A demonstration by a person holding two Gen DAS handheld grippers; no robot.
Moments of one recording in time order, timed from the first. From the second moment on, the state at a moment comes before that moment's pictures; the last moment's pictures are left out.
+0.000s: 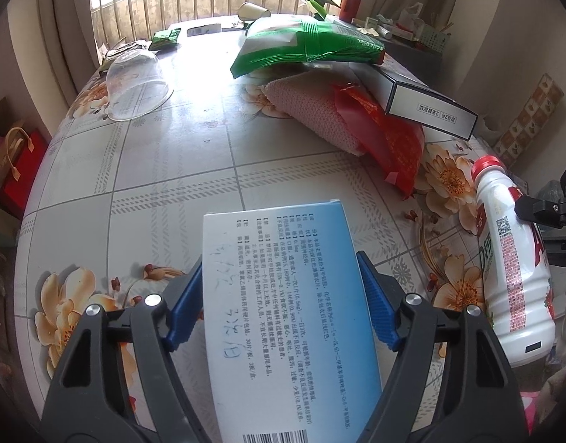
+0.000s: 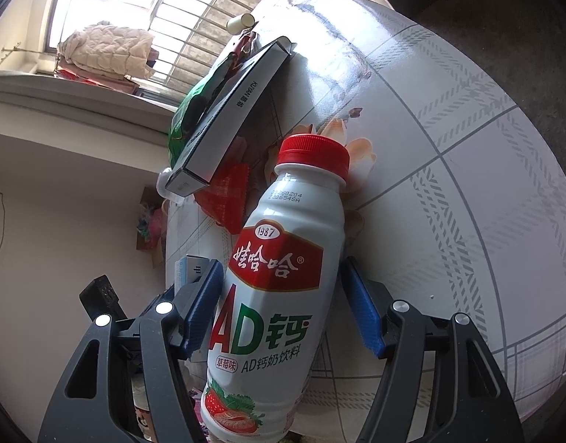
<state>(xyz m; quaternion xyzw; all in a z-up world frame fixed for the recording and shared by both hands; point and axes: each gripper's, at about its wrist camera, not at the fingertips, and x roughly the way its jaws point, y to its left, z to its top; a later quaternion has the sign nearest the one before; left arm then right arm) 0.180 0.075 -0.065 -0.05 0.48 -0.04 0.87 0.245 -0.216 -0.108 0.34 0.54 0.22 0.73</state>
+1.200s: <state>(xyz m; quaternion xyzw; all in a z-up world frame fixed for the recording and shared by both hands) 0.180 0.092 -0.059 -0.12 0.47 -0.07 0.87 0.242 -0.221 -0.112 0.36 0.54 0.23 0.73</state>
